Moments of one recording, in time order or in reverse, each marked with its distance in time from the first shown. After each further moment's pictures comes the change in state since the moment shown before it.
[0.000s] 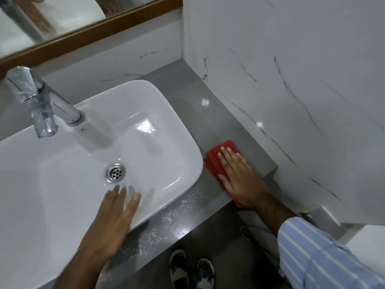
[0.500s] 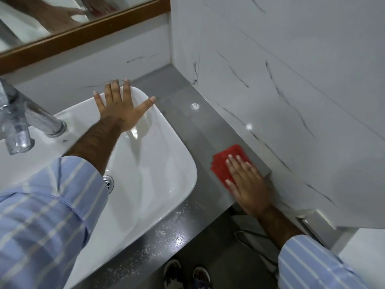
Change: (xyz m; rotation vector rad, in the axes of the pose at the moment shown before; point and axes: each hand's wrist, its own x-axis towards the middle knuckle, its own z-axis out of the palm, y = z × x) left_hand 0.251 0.118 -0.118 0.304 0.396 0.101; right_hand -0.024 0.017 0.007 0.011 0.131 0.161
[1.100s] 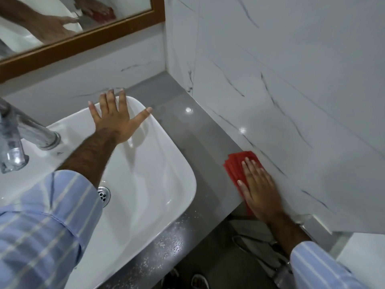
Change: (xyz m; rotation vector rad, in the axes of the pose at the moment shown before) left_hand 0.006 -0.006 0.009 0.012 0.032 0.018; right_hand -0.011 0.024 -0.011 -0.006 -0.010 0.193
